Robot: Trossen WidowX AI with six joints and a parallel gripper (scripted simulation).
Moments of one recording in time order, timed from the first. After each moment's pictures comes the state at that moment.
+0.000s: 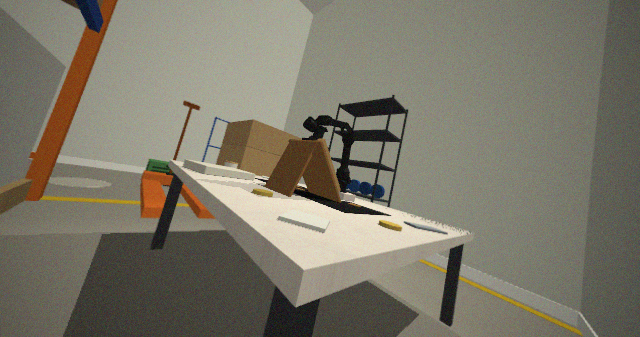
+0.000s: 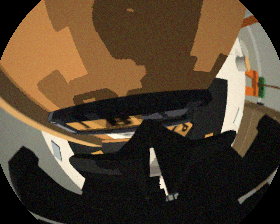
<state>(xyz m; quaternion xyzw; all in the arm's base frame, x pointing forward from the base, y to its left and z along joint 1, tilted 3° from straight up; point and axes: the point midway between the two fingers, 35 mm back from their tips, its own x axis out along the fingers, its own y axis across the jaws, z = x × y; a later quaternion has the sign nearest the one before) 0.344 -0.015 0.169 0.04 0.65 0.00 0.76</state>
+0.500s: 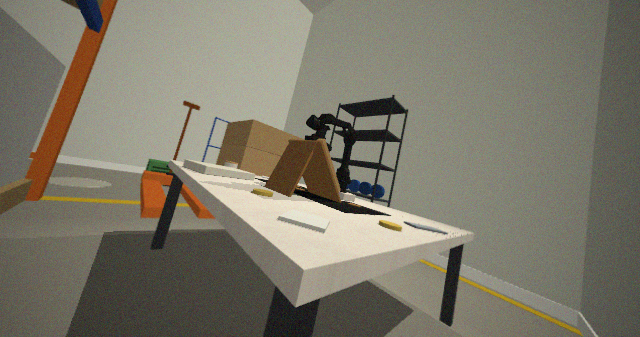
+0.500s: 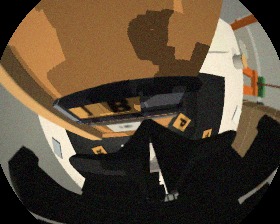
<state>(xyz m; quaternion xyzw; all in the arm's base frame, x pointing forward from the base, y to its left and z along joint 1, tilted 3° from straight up) 0.328 -0.015 0.184 0.04 0.65 0.00 0.76</state>
